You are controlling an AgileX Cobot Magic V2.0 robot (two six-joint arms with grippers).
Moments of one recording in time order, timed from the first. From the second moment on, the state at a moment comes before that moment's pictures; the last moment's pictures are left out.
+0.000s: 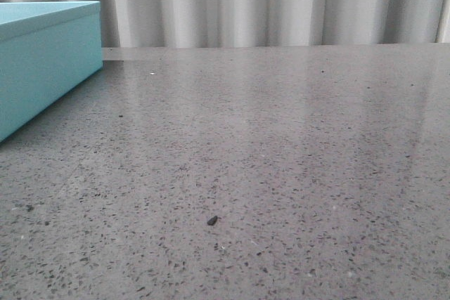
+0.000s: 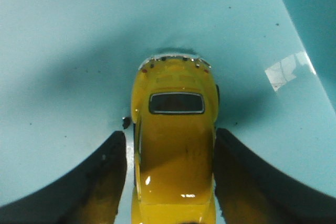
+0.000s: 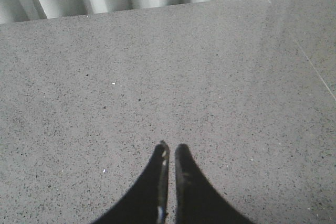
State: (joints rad) left arm 0.03 1.85 -1.64 -0.16 1.24 0.54; right arm -0.05 0.65 -0.96 -0.14 0.85 0.18
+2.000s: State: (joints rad) left arm 0.03 0.34 -0.51 -0.43 0.45 0.50; right arm -0.05 0.20 -0.39 -0.25 0.43 0.18
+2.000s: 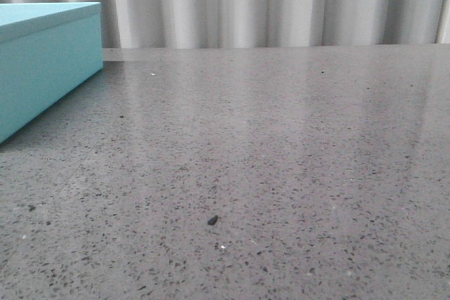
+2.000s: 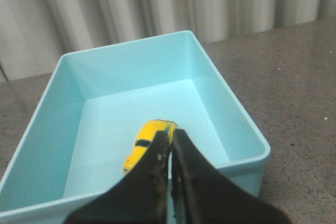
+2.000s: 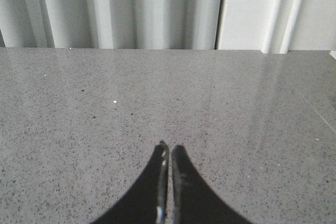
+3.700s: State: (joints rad) left arm 0.03 0.04 -0.22 -0.35 0.25 0.50; right arm -0.05 0.06 -0.28 -0.31 0.34 0.18
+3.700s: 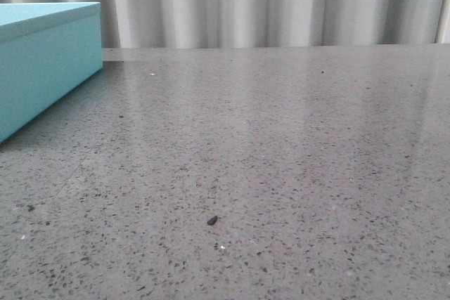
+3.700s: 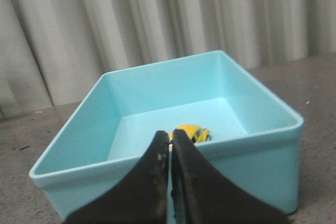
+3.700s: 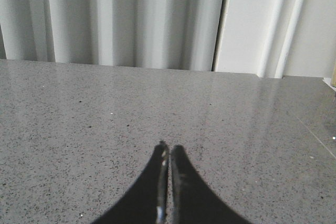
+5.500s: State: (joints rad) left arm 0.02 0.00 0.00 0.00 0.33 -0.05; right arm -0.05 0.06 -0.28 -0.31 0.34 0.18
